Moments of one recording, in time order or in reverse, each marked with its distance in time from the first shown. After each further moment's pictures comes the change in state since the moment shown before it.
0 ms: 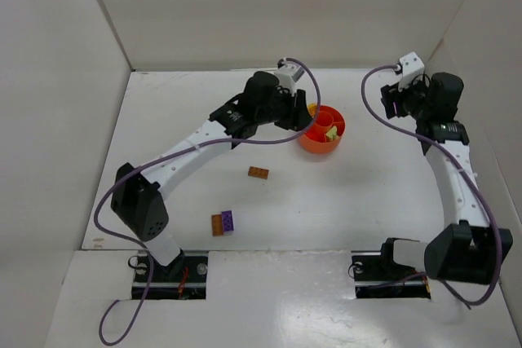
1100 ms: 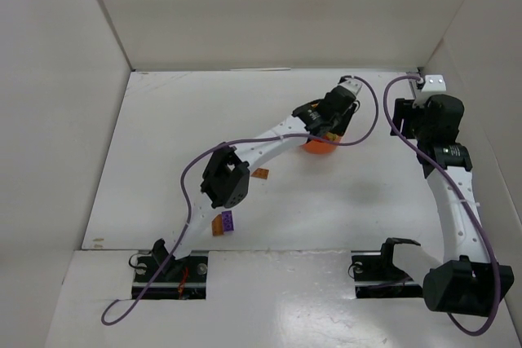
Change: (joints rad) left arm -0.202 0.792 0.834 -0.280 -0.472 0.121; right arm 0.004 -0.257 -0.175 -0.146 0.378 0.414
